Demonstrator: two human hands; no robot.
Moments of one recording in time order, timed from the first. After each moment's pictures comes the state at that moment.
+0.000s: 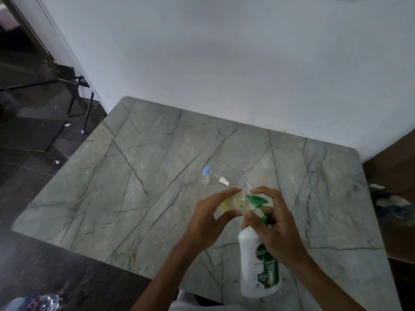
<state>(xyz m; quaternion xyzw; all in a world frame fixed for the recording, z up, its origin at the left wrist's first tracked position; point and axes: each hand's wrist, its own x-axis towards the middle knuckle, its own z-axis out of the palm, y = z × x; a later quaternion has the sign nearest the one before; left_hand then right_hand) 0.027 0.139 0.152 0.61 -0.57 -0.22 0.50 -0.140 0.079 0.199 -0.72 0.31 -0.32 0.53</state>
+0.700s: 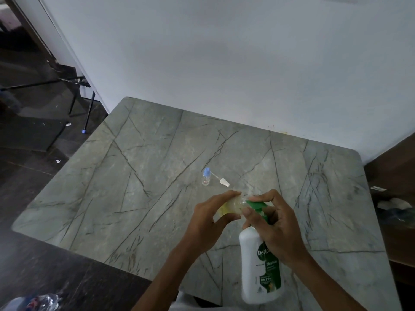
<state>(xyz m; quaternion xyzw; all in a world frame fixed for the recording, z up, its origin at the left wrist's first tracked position) 0.029 0.140 0.149 0.62 -0.59 -0.20 0.48 -0.136 0.073 0.200 -0.71 0.34 -0.32 0.53</state>
